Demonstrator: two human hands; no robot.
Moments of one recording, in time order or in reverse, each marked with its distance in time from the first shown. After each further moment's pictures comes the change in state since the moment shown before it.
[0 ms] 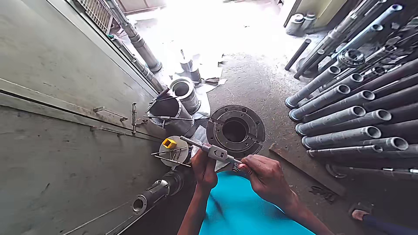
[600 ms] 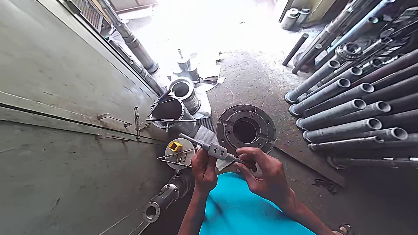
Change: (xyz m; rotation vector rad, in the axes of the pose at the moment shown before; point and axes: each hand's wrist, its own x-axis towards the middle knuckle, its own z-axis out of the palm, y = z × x) left_hand 0.031 0.004 -0.057 0.000 -0.077 -0.093; right_hand 0.041 -0.038 0.048 0.089 0.153 0.046
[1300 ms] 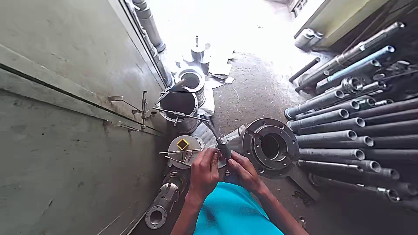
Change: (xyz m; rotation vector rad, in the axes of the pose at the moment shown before) left_hand 0.029 -0.025 -0.130 0.666 -0.114 -0.258; right_hand 0.058 0.015 0.159 0.642 -0.442 0.363
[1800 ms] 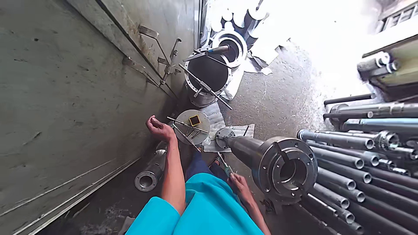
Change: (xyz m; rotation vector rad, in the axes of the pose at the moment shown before) left_hand -0.023 -0.290 0.007 0.271 1.235 -0.897; right_hand -0.068 0.143 -0.013 0.002 -0.085 0.731
